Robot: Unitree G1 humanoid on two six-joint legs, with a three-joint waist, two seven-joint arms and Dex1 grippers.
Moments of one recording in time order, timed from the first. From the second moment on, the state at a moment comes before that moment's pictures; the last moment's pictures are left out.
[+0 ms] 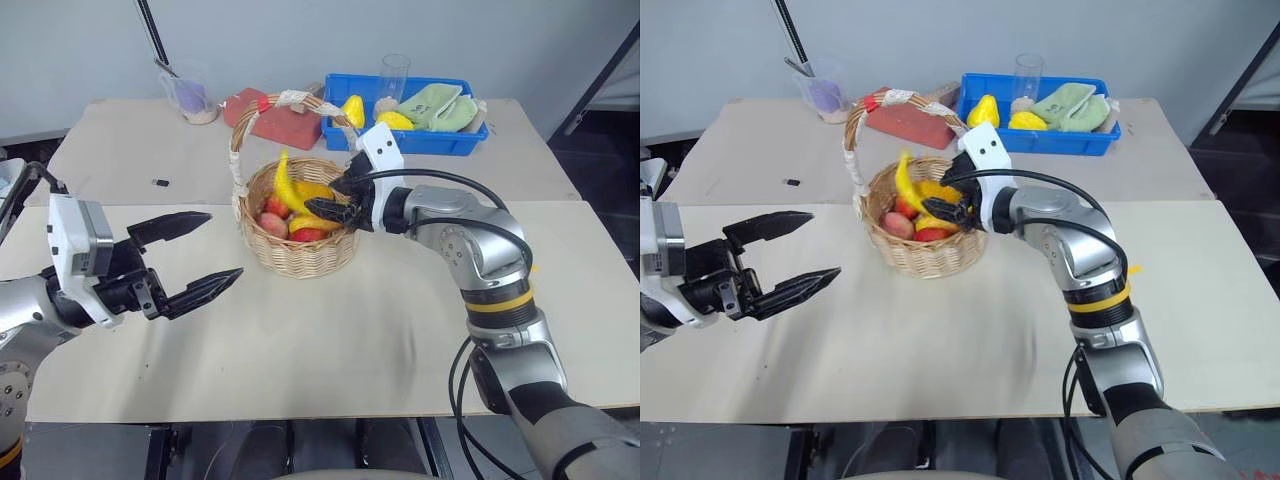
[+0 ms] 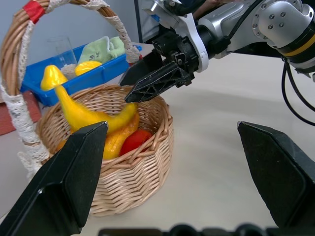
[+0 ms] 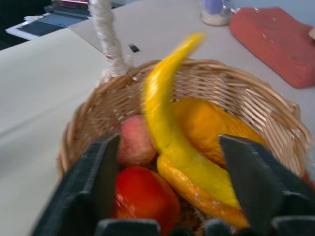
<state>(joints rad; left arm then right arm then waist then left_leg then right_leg) -0.01 0.85 0.54 -0.64 -0.89 0.61 -0.88 -0.87 -0.34 0.16 -0.09 0.39 0.92 0.57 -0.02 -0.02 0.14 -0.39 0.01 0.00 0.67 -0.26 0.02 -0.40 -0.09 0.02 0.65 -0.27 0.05</state>
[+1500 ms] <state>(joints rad) -0.12 0.85 0.37 -0.58 -0.85 0.58 -0.87 -0.85 -0.32 0.08 0.26 0.21 0.45 0.61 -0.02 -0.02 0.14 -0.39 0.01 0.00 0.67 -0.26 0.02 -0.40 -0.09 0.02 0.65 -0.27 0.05</state>
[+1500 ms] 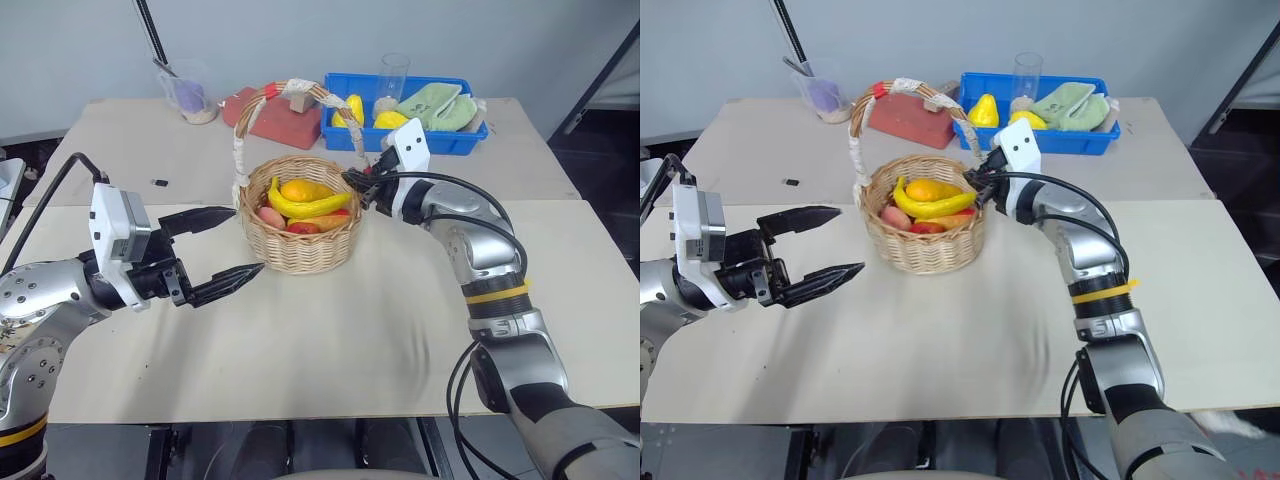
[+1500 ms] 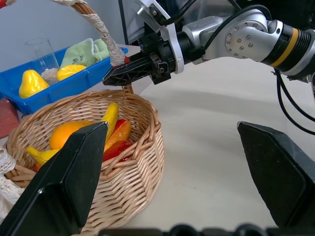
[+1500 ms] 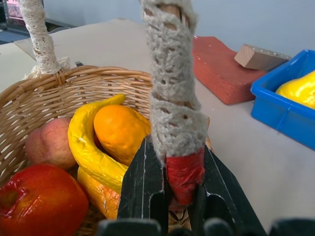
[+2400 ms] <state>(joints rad) -0.27 0.79 0.24 -0.49 -0.70 0.52 -0.83 -0.67 -0.56 -0.18 0.23 0.23 0.42 0.48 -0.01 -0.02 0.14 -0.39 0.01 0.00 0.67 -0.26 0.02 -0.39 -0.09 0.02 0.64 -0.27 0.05</state>
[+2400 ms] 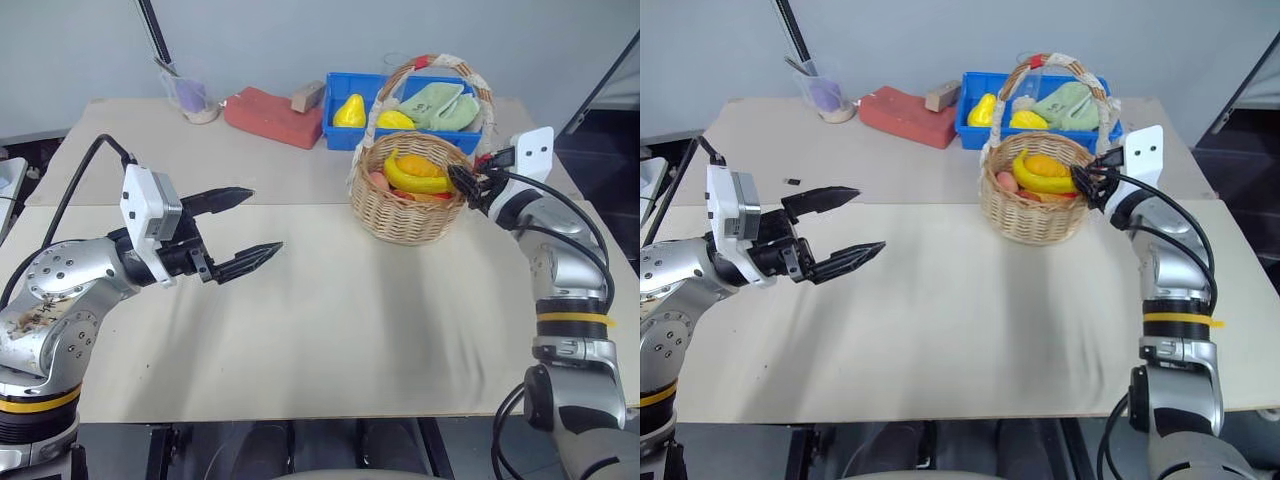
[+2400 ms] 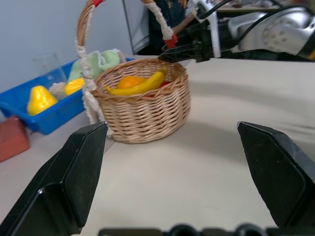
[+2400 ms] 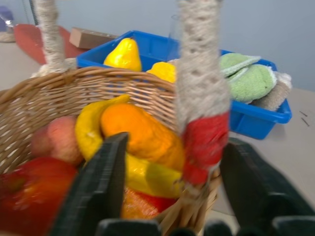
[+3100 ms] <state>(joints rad) 0.18 0.95 0.46 -0.39 -0.40 0.50 -0.86 -0.29 -1.03 -0.19 -0.15 0.42 0.58 1.07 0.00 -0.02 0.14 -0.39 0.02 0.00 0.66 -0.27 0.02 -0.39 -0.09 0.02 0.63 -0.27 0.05</state>
